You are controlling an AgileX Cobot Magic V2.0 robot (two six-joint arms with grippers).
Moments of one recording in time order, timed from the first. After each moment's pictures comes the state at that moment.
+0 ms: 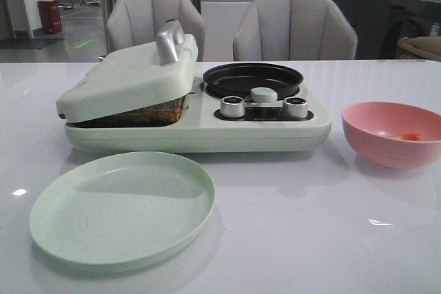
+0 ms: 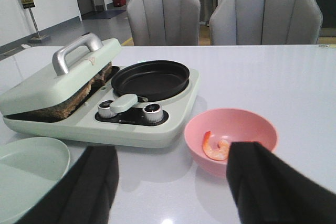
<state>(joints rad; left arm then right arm) -0.29 0.12 -0.30 -0.03 0.38 0.16 0.22 0.10 -0.15 0.29 0.19 -0.12</state>
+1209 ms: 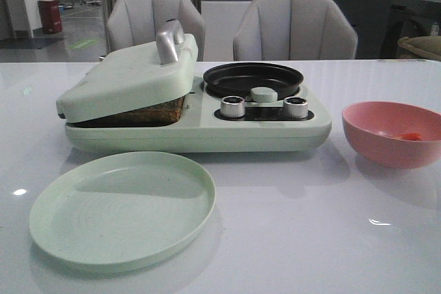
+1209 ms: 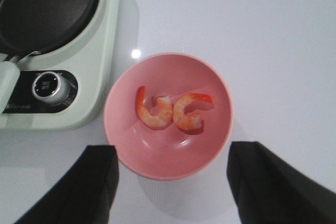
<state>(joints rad) -0.29 0.12 -0.30 -0.03 0.38 0.16 -0.06 1.30 -0.97 0.31 0.57 -0.17</state>
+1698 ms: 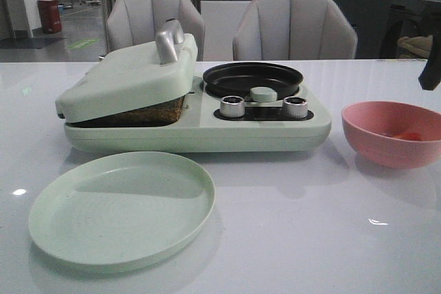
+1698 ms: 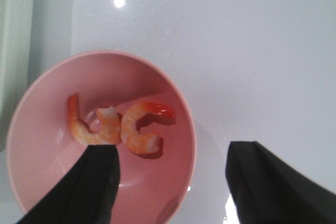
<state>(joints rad) -0.29 0.12 -0.30 -0.03 0.38 0.16 -0.14 1.67 -1.16 0.32 0.60 -0.24</state>
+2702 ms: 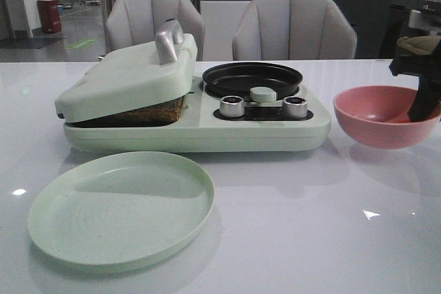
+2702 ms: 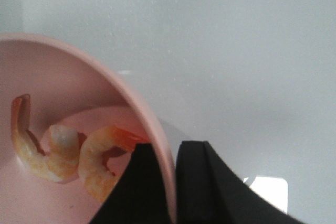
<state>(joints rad) -0.29 0.12 -0.30 -0.03 0.38 0.16 -0.14 1.92 -1.36 0.35 0.62 -0.26</state>
